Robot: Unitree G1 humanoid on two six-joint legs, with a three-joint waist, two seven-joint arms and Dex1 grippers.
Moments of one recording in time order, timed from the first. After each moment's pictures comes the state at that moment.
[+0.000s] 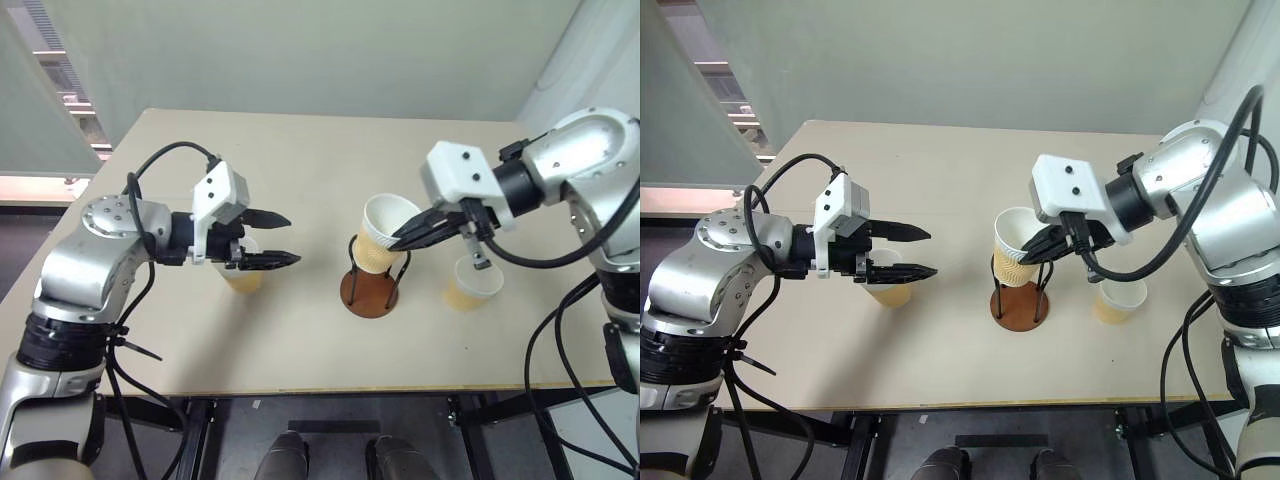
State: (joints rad) left arm -0.67 0.88 -0.01 -0.15 -0.47 0.65 -1.19; right arm -1.07 -0.85 0.31 -0.25 0.24 0.69 1.53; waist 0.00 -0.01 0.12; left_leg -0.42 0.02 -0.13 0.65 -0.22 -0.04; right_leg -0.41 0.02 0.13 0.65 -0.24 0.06
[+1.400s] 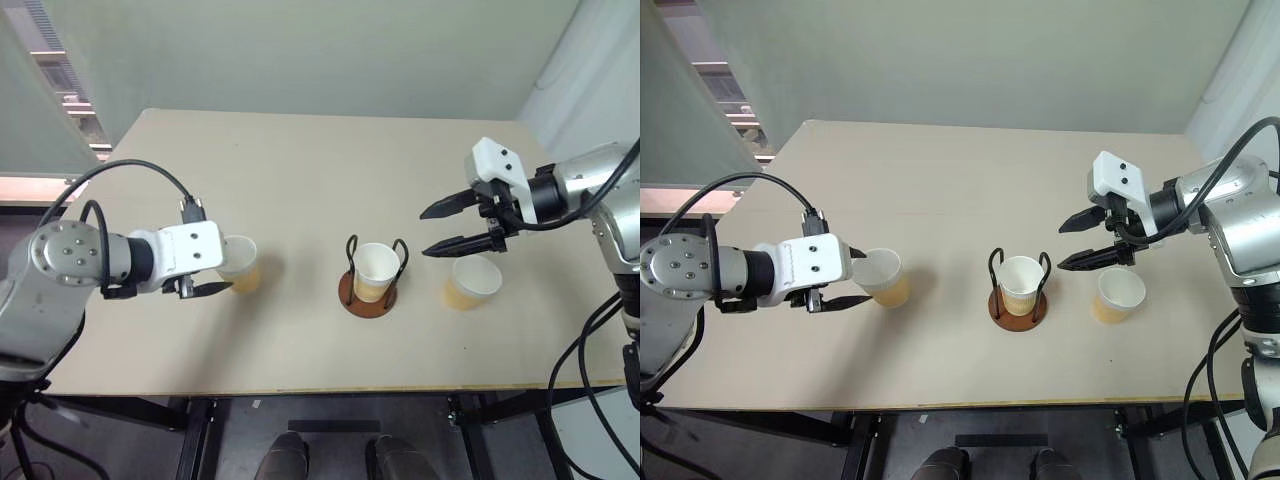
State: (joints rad) left arm -0.40 1.23 -0.02 -0.39 -0.10 0.48 -1.04; right arm -0.95 -0.92 0.21 -0.05 0.31 0.72 1.46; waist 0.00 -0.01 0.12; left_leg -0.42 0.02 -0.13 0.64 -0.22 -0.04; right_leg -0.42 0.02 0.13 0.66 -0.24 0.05
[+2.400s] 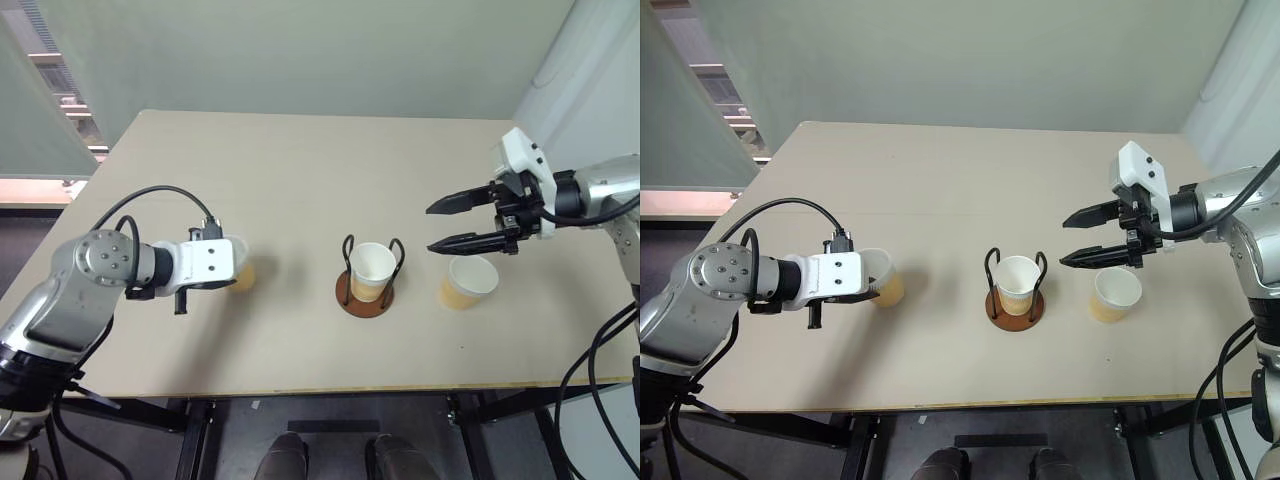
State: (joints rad) left arm -0.45 1.12 -0.14 -0.16 0.00 0.28 -1.15; right arm -0.86 -0.93 0.08 -0.08 0.47 0.71 1.39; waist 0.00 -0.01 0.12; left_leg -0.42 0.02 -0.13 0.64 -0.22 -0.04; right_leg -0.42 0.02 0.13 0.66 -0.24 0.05
